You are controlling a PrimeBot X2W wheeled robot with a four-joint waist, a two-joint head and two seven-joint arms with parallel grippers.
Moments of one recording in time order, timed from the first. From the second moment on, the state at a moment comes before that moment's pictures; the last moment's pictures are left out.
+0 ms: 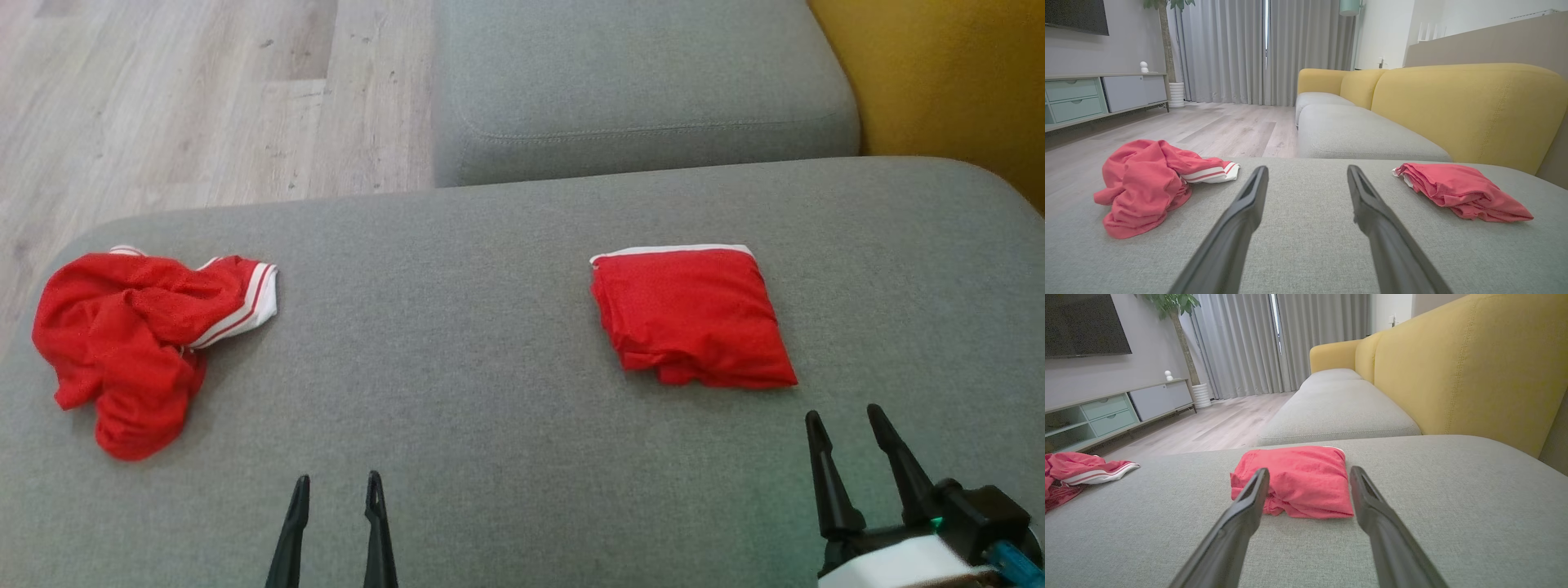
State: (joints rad) left arm 0.30 0.05 -0.29 -0.05 -0.15 0.19 -0.26; right arm 0.15 -0.15 0.09 0.18 0.24 0.12 -0.25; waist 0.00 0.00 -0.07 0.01
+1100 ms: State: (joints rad) left arm 0.08 0.05 -0.44 -0.09 -0.13 0.24 -0.26; right arm -0.27 -0.32 0.08 0.41 0.39 0.12 -0.18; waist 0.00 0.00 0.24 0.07
